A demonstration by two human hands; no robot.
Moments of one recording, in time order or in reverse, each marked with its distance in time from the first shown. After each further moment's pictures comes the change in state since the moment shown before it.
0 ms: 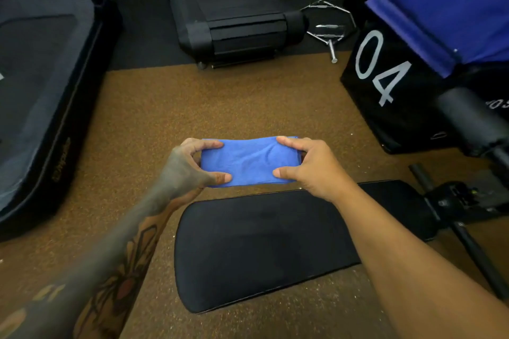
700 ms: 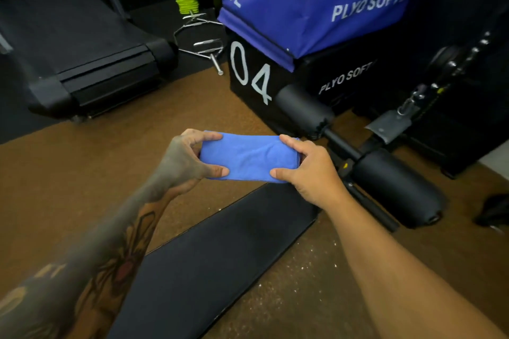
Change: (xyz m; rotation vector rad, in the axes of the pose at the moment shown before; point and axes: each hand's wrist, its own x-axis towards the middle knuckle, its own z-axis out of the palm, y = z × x) left_hand 0.086 0.185 0.257 0.102 -0.459 0.283; right_hand -0.094 0.091 -0.251 0.039 0.541 0.168
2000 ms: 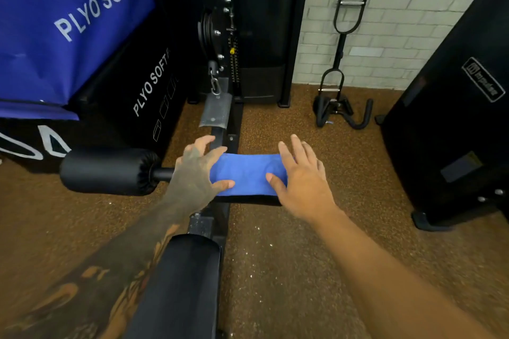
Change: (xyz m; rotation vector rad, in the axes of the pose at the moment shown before) left_hand 0.157 0.098 0.320 0.594 -0.529 0.853; right_hand -0.057 0.160 -0.170 -0.726 0.558 0.556
